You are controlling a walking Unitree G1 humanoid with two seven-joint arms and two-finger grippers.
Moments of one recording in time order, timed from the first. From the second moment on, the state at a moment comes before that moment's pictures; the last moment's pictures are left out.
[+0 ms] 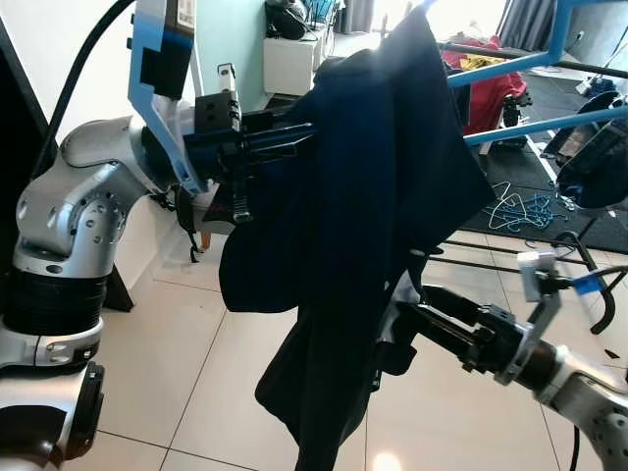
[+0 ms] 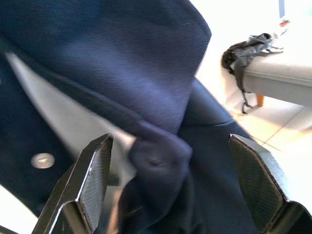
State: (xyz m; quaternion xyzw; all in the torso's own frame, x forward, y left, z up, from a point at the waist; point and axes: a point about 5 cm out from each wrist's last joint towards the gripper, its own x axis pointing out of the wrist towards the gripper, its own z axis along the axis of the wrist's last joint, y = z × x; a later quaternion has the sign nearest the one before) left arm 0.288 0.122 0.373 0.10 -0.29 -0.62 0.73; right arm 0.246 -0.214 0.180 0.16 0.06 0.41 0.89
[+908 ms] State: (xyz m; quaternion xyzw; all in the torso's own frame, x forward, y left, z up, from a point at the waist) left arm 0.286 0.119 0.378 0.07 -0.30 -0.62 0.72; right arm 0.255 -0.208 0.188 0.17 0.03 0.44 0.88
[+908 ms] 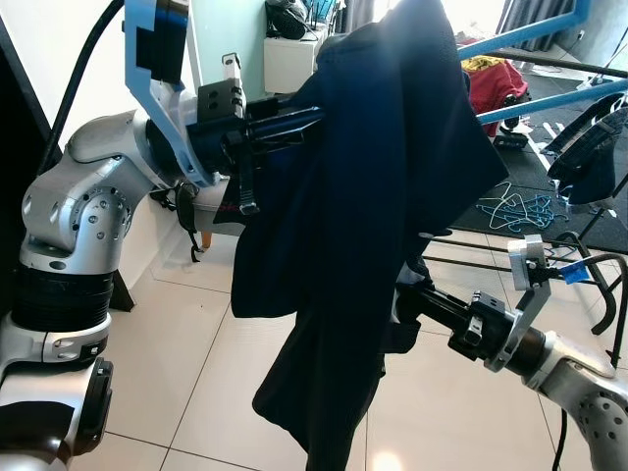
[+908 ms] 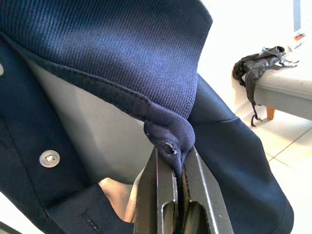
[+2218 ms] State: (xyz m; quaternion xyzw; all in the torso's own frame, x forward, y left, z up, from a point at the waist) left arm 0.301 0.152 0.289 0.12 -0.18 -0.58 0.79; right arm 0.278 -0.296 0.232 0.26 -0.14 0.21 0.93
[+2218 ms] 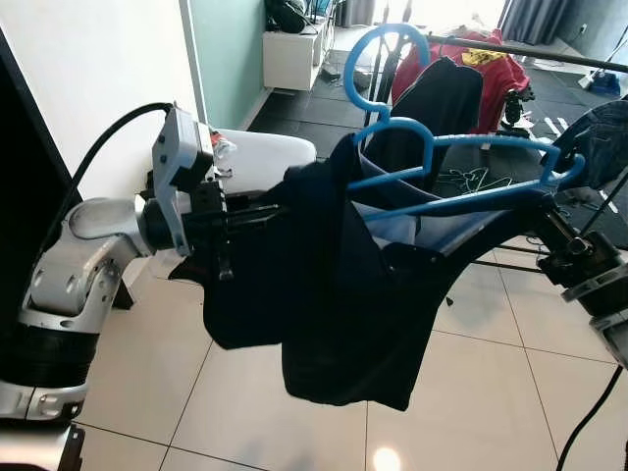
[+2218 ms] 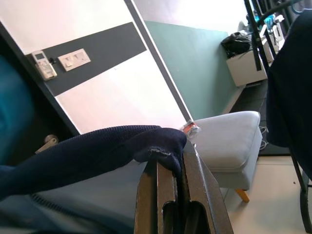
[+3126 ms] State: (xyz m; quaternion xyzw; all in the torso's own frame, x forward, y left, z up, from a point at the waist) left arm 0.325 0.165 0.259 0.26 -0.06 -0.47 0.84; right arm 0.280 -0.297 0.230 0.26 -0.14 0.20 0.93
